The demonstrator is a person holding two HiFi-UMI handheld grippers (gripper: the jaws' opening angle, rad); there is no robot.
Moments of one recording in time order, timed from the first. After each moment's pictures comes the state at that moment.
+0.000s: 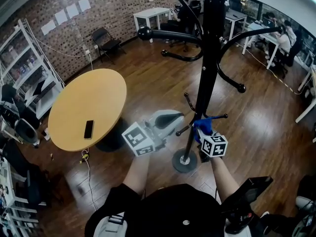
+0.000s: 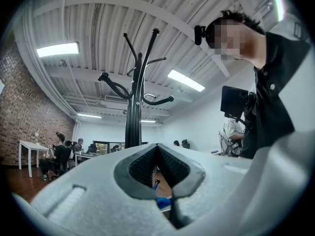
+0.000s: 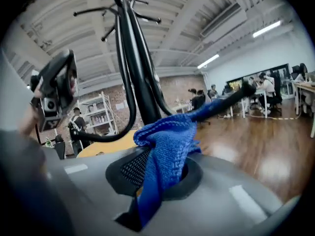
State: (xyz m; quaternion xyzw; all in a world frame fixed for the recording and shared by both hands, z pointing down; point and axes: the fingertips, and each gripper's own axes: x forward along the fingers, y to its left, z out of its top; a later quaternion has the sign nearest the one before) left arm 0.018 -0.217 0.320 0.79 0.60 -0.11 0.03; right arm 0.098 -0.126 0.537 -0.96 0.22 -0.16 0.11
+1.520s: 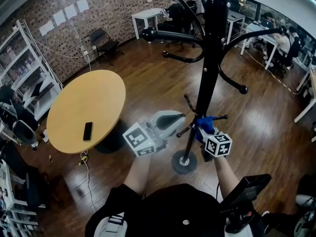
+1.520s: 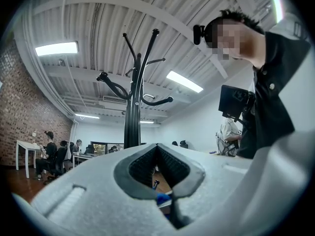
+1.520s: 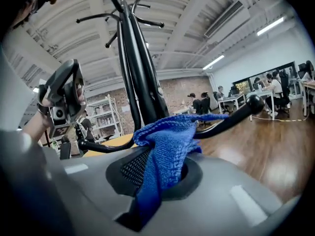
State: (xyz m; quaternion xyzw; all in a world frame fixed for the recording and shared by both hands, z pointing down) left arm 0.020 -0.216 0.318 0.79 0.61 -0.11 0.03; right arm 0.099 -0.126 0.519 -0.95 0.25 -0.16 0.11
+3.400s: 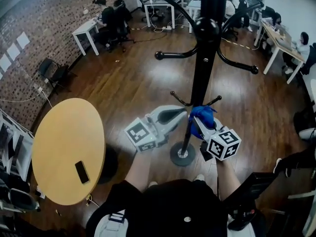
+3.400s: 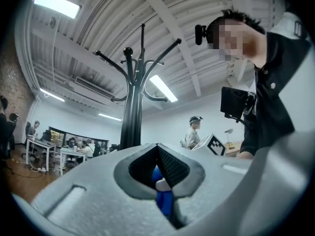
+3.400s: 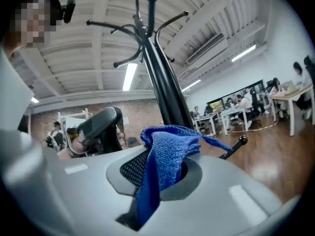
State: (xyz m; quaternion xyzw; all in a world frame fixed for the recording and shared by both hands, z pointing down) left arm 0.087 -0.226 0.366 0.62 0.78 -0.09 0.07; right arm 0.094 -0.173 0.446 -0.99 0.08 -0.05 0.13
